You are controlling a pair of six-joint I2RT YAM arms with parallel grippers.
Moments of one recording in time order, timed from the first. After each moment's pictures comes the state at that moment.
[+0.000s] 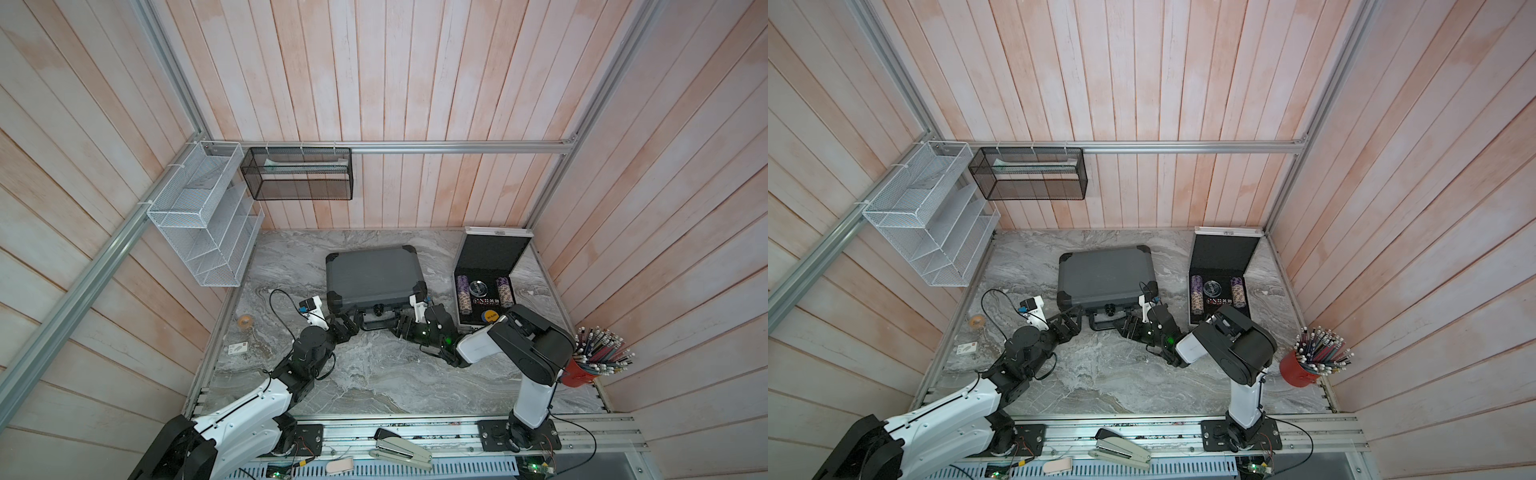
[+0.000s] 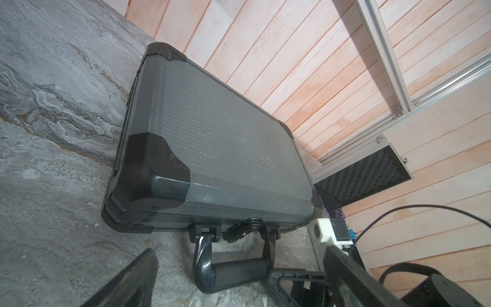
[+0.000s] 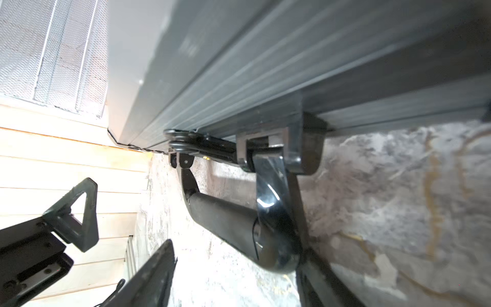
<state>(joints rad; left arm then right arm) -0.59 0.96 0.23 0.49 -0.21 -0.78 0.74 1.86 0.57 0.85 -0.29 0.99</state>
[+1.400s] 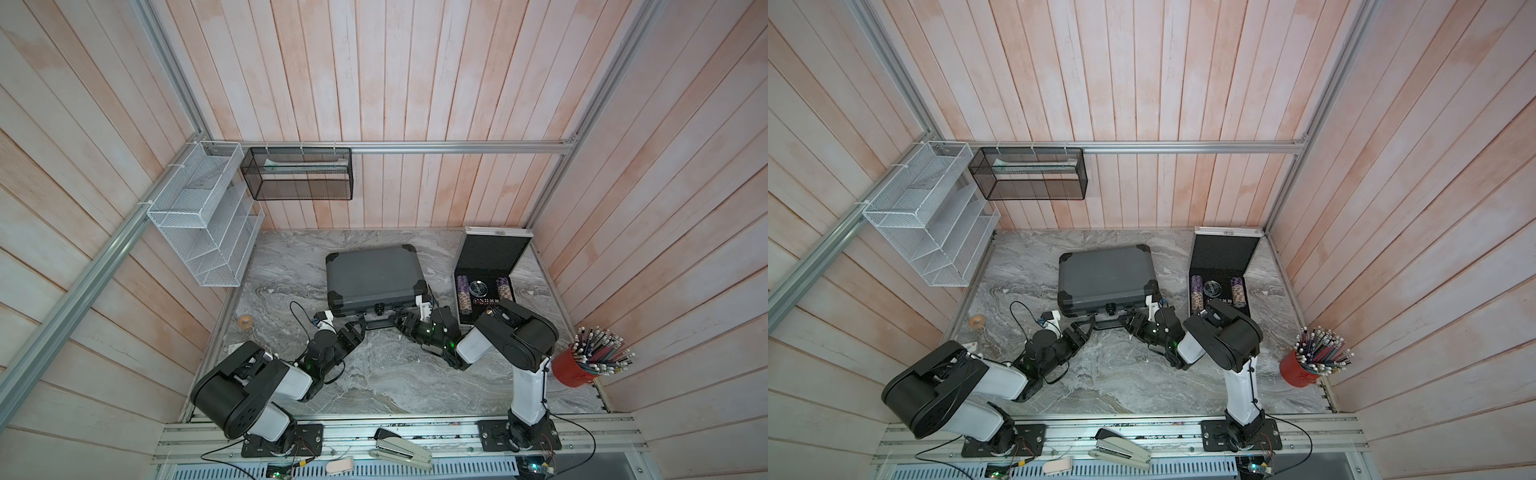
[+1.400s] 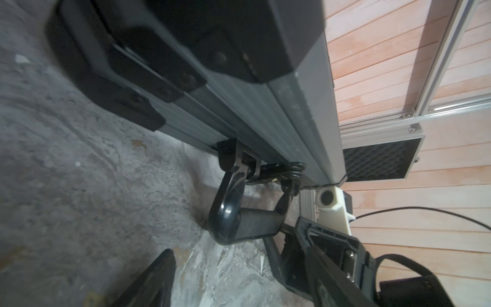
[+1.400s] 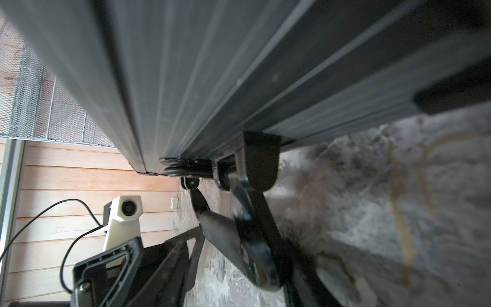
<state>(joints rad) -0.57 1.54 0.16 1.00 0.03 -1.17 0.70 1.98 0.54 1.11 -0.34 1.18</state>
